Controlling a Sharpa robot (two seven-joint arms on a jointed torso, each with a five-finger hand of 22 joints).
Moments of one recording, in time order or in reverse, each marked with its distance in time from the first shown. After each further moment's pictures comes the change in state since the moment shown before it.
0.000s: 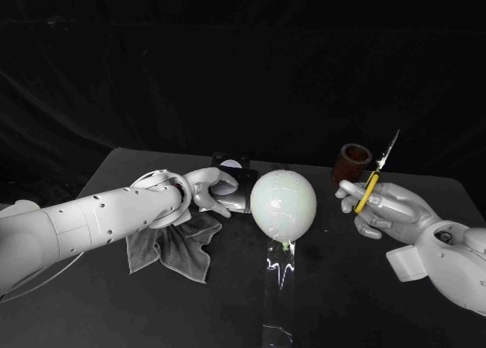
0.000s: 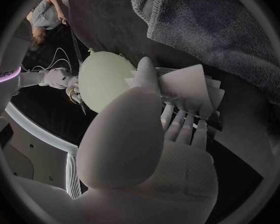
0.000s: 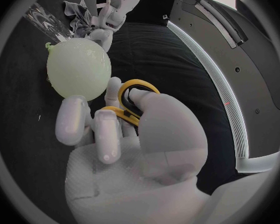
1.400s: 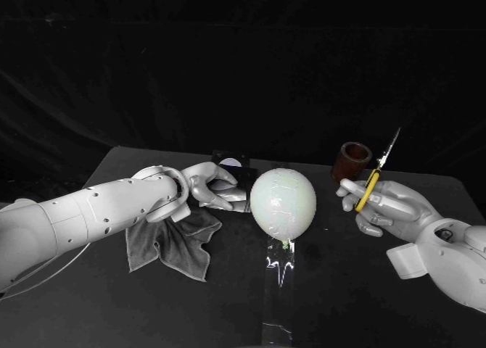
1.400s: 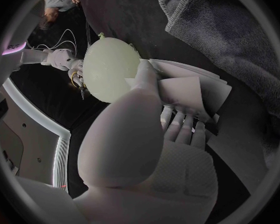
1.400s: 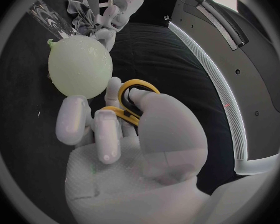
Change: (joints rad) left arm 0.013 -0.007 0.008 -0.013 0.175 0.078 -0.005; left_hand -0.012 0.053 -0.013 0.000 0.000 0.038 0.006 0.014 0.018 0.042 0.008 0.000 0.005 0.000 0.011 -0.007 0.001 0.000 -0.016 -0.005 -0.013 -0.002; right arm 0.000 0.001 0.000 -0.010 -0.019 -0.001 -0.002; right_hand 0.006 0.000 -0.005 -0.005 0.000 0.000 0.000 0.000 0.000 0.000 0.000 0.000 0.001 0.001 0.001 0.002 0.002 0.008 0.000 0.000 -0.004 -0.001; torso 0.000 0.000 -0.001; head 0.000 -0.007
